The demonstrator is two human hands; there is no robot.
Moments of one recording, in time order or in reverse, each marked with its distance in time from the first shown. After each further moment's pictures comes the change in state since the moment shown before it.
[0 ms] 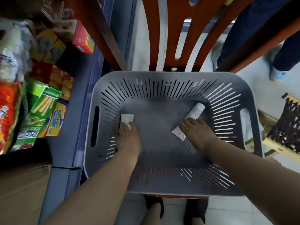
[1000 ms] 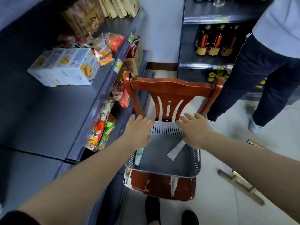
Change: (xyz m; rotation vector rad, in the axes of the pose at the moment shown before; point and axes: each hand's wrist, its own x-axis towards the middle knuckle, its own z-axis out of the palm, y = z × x) left_hand -0.289 -0.017 -0.244 0.367 0.610 0.381; right_hand -0.262 0.014 -0.270 -0.061 0.363 0.026
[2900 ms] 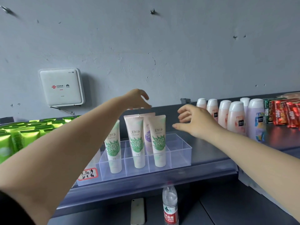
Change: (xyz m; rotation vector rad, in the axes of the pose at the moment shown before) left_hand -0.545 -0.251 -0.275 -0.499 0.653 -1.402; right_hand -0.103 -0.390 -0.416 0.865 0.571 -1.144
